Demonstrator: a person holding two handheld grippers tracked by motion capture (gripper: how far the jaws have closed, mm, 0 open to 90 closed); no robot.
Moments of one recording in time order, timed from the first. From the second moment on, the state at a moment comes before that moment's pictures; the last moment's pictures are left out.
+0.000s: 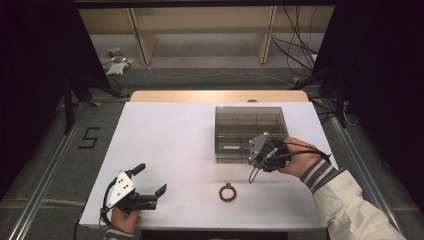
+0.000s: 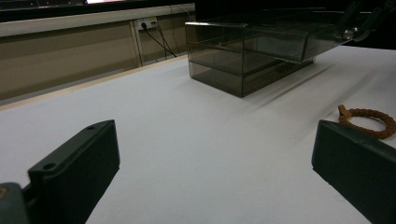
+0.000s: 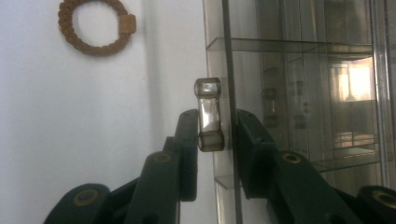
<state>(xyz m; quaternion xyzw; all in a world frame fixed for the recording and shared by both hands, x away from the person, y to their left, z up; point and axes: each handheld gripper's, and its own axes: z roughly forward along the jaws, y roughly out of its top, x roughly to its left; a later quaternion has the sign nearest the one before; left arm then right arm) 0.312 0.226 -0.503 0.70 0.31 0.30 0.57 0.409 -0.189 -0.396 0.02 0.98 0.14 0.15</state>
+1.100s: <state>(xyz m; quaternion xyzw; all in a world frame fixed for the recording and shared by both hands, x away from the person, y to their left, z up) 0.313 0.225 -0.503 0.70 0.31 0.30 0.57 0.379 -0.175 -0.371 0.02 0.95 0.24 0.17</state>
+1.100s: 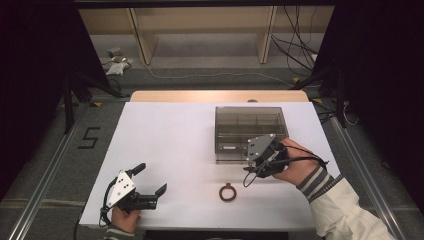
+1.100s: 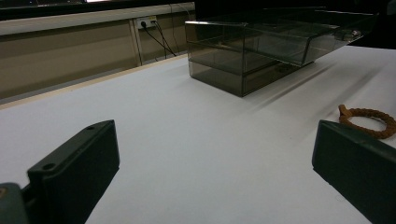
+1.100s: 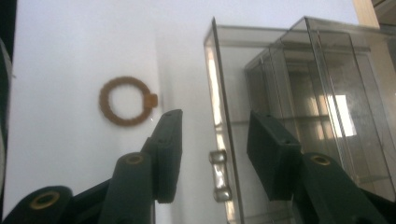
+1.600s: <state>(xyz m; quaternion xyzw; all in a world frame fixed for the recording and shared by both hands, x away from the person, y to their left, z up) 0.313 0.225 -0.503 0.70 0.31 0.30 0.57 0.356 -0.155 -0.373 0.01 0.95 0.28 0.15</state>
